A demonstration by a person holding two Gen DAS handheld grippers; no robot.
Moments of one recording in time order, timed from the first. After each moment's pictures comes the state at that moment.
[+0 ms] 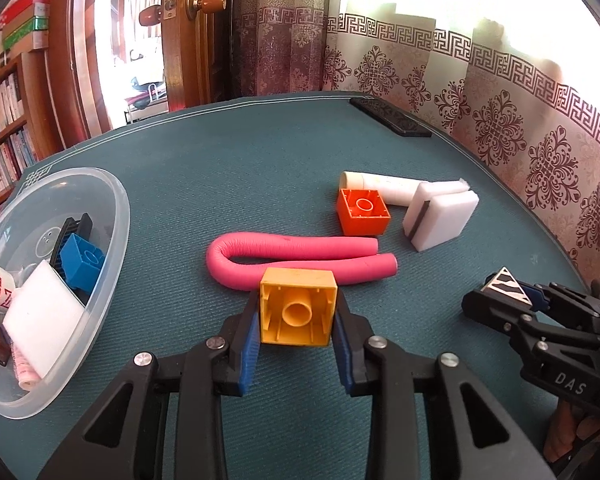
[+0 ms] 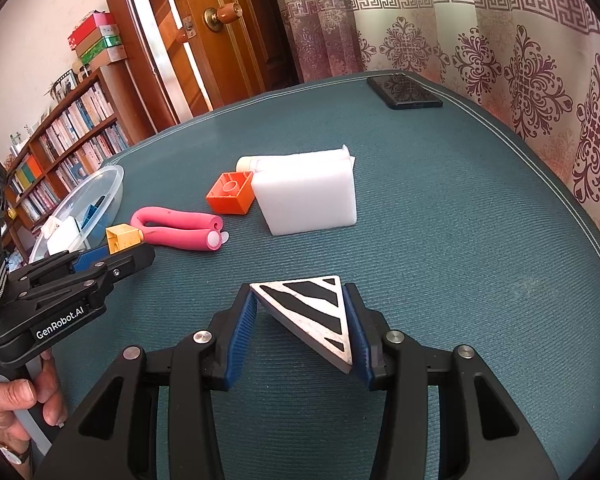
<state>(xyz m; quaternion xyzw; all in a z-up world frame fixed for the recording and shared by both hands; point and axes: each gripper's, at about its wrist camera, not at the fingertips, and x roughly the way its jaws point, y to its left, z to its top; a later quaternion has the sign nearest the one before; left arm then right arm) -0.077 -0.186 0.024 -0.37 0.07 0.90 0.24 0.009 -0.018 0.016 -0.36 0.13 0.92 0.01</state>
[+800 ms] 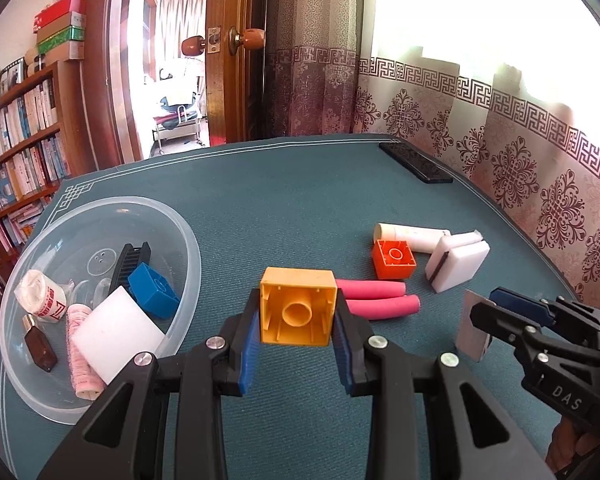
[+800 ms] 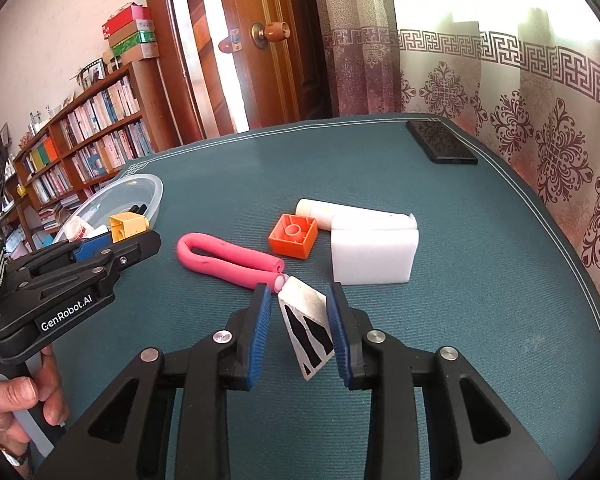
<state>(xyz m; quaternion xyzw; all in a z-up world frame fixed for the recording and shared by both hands) -0.074 -0.217 0.060 -0.32 0.04 0.93 0.19 -0.004 -0.060 0.051 -0.33 0.07 0.94 -0.02</state>
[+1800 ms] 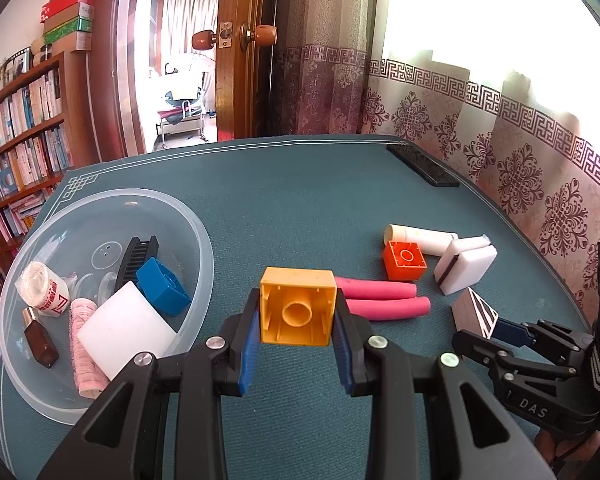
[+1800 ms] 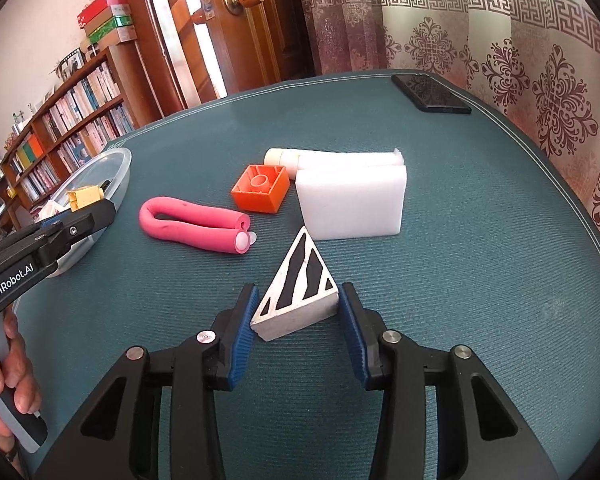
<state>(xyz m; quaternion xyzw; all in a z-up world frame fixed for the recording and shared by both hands) -0.078 -0.224 0.054 -0.33 0.03 0.92 0.19 -0.014 -0.041 0.014 -0.38 0.10 0.92 0.00</state>
